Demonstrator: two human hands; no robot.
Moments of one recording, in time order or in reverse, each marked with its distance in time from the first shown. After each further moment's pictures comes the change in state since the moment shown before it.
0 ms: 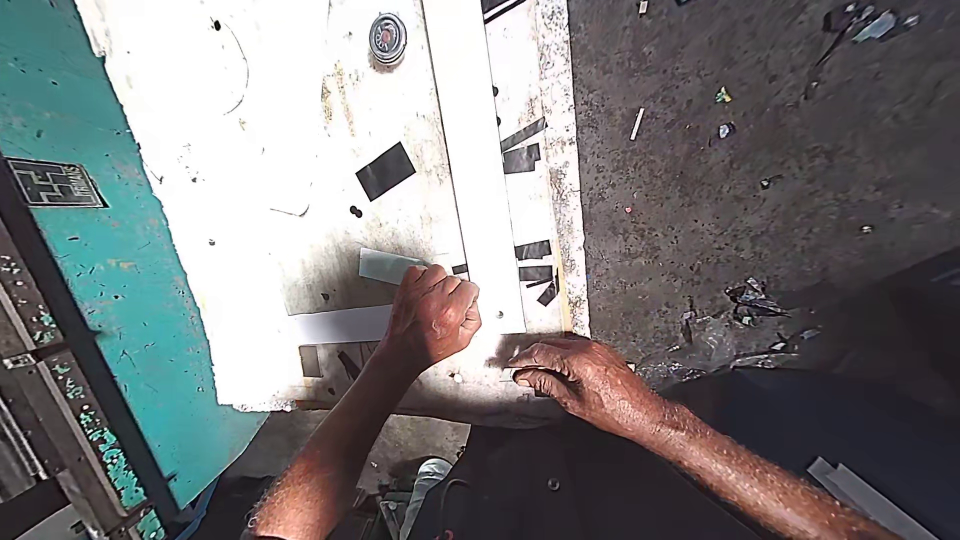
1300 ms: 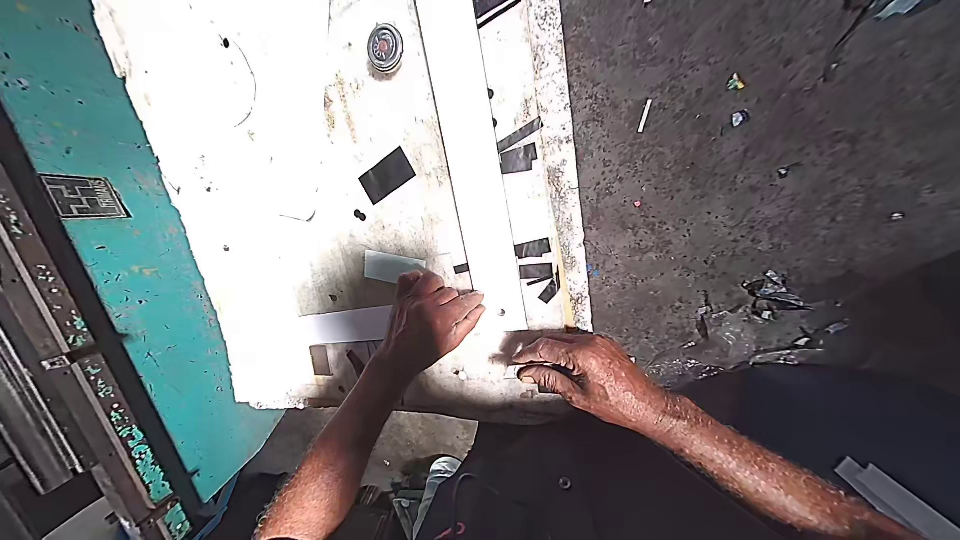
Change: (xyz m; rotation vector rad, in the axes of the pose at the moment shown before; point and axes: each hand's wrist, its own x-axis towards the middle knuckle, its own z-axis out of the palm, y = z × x) left_hand -0.016 -0.008 -0.002 -0.088 0.038 0.027; right_hand -0.001 0.008 0.002 0.059 0.025 -0.031
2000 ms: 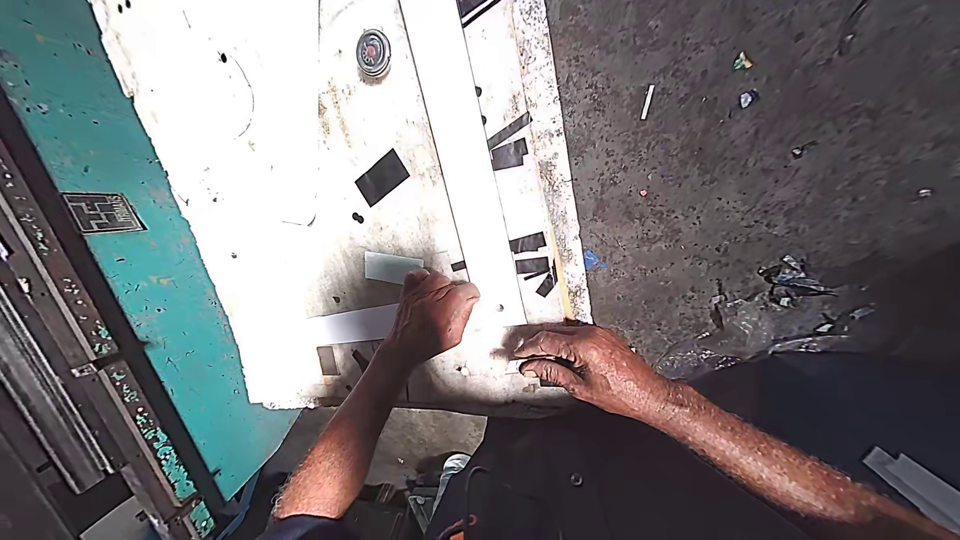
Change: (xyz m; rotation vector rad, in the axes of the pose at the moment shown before) left_hand -0.004 -0.008 0.014 -0.072 -0.007 0.048; right_hand -0.001 0.003 -0.001 0.031 0.011 -0.016
